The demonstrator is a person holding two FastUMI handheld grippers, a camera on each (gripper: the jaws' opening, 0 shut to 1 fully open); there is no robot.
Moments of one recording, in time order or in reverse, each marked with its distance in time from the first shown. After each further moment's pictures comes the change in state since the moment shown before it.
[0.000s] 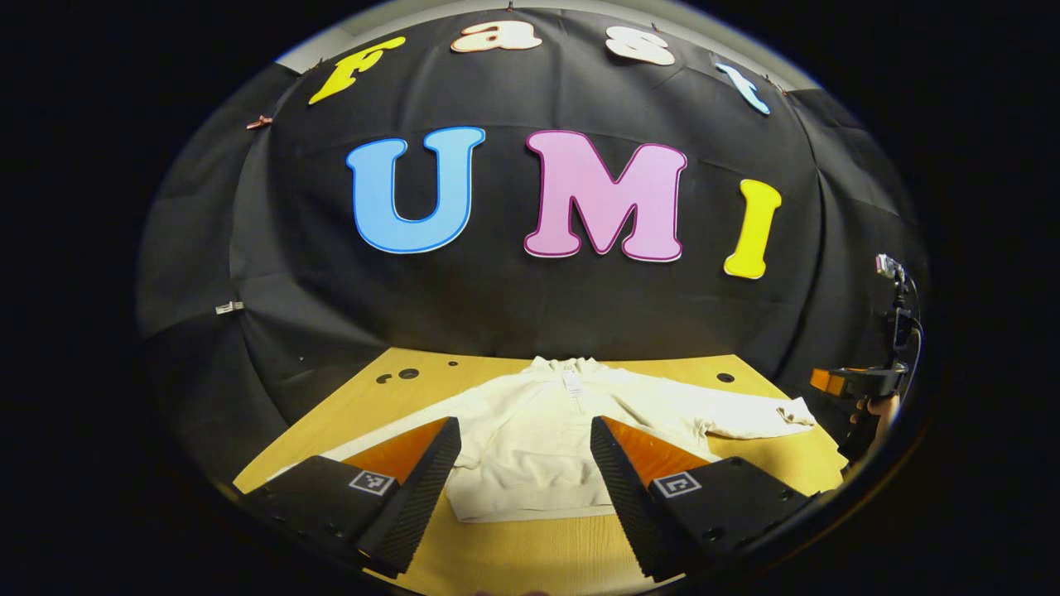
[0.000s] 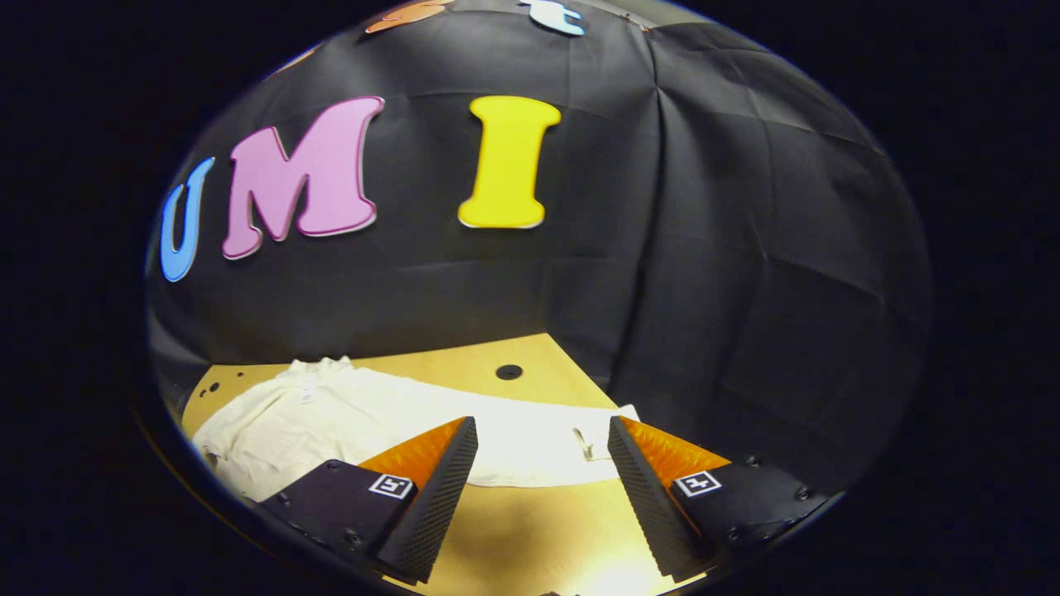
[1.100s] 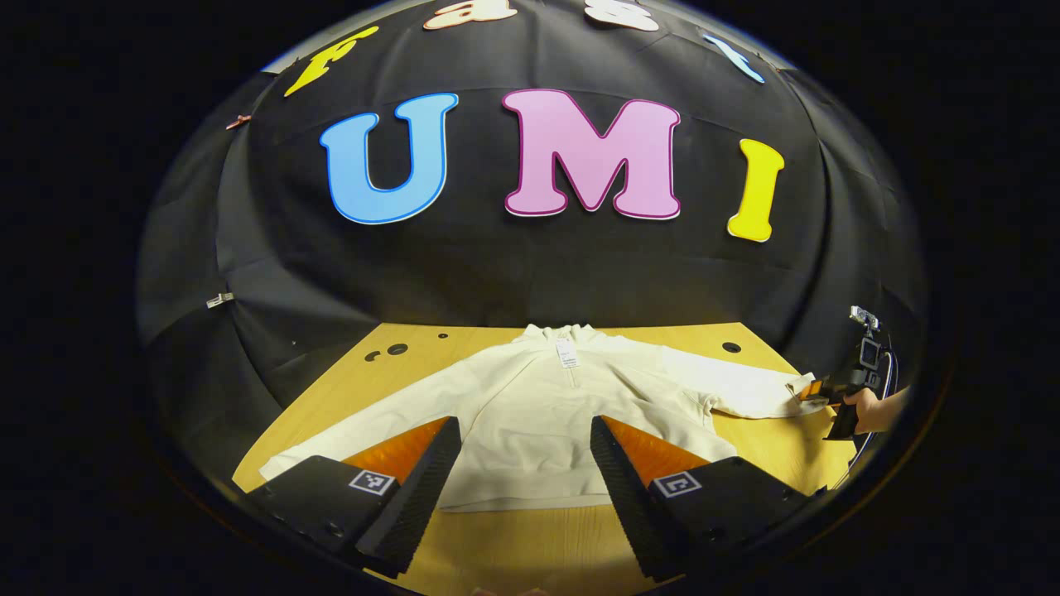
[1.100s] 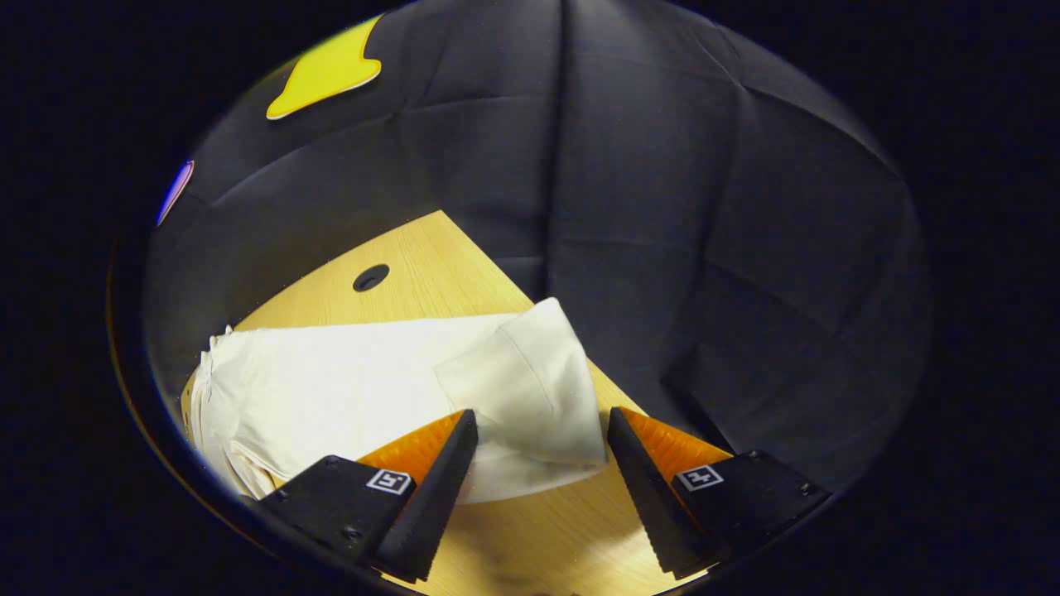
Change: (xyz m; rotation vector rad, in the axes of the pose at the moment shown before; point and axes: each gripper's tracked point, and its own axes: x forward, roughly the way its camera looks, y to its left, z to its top) left arm 0.032 -0.034 -0.027 0.034 0.113 -0.001; right arm 0.146 -0.093 -0.132 0.166 0.389 -0.096
